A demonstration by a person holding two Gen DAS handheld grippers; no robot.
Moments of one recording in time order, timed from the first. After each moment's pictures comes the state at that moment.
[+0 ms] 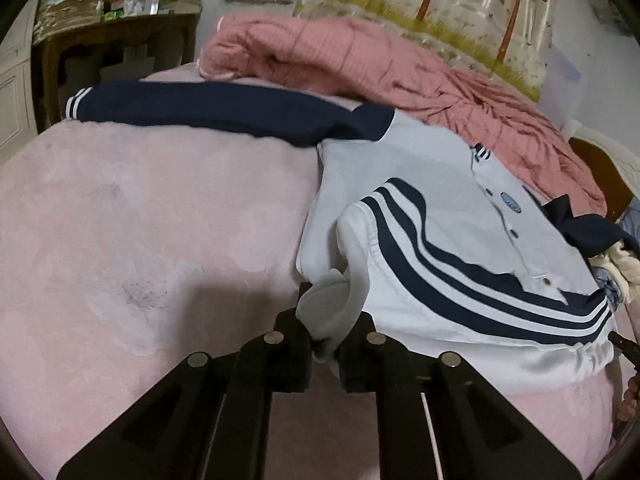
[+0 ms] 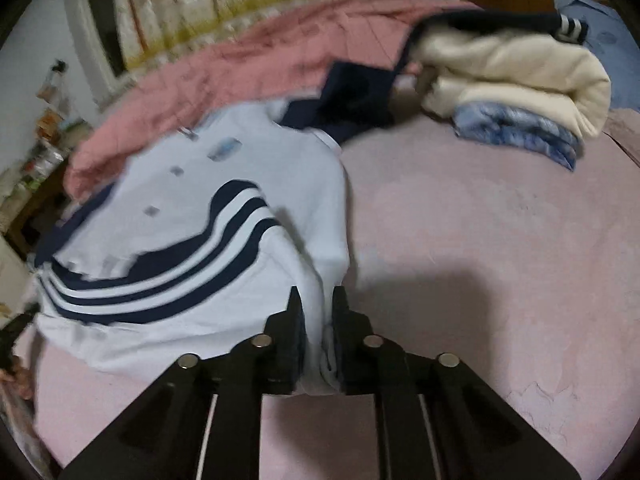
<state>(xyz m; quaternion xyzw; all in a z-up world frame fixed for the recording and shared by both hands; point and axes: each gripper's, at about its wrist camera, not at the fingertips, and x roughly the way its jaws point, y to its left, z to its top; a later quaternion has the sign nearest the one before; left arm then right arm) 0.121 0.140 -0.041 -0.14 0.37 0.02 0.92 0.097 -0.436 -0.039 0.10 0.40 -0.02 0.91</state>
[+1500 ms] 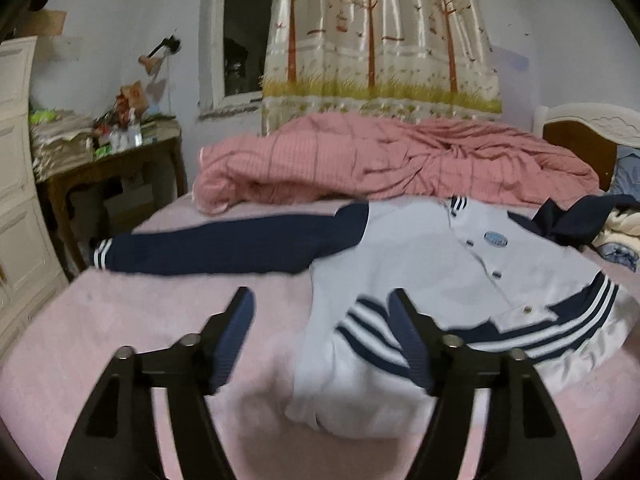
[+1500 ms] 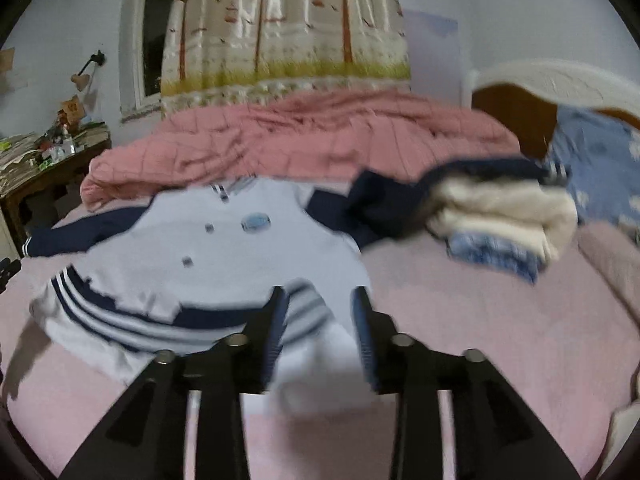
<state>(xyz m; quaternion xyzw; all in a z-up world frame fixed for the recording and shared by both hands) 0.092 0.120 0.057 0.01 0.21 0.02 0.98 0.059 -0.350 0.073 0.00 0.25 -0.03 0.97</state>
